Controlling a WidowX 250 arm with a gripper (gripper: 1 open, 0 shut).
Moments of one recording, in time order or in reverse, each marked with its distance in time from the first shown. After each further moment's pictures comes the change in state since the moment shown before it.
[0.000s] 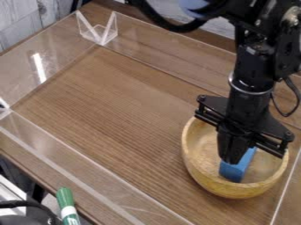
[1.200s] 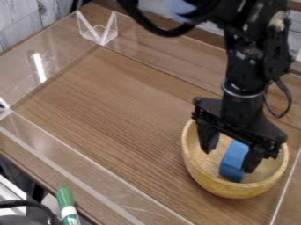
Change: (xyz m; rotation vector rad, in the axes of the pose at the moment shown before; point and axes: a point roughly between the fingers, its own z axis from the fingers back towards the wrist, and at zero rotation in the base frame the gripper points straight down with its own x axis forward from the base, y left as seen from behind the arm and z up) arm 0.003 0.005 -0.011 -0.017 -0.028 -0.001
